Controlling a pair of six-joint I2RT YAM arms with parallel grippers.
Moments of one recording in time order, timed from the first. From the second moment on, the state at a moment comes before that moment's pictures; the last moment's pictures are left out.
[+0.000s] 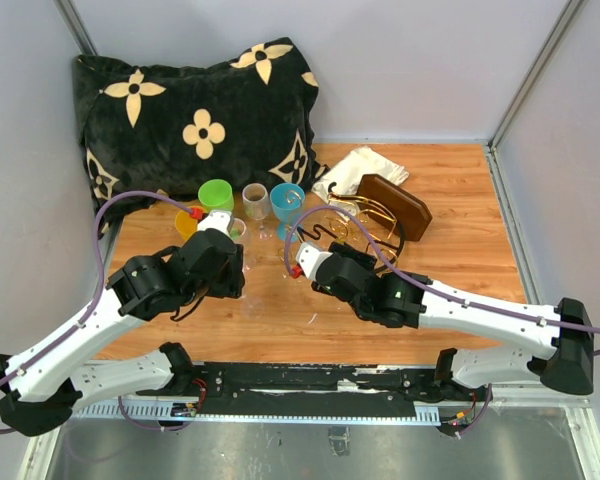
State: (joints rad) left arm -0.91 0.90 1.13 -1.12 -0.42 -0.64; right arm 1.21 1.20 1.00 -0.58 0.71 -0.33
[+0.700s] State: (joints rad) left arm -0.91 0.88 1.11 -1.12 -0.43 -0.66; right arm 1.22 1.53 0.96 -0.48 0.85 -0.42
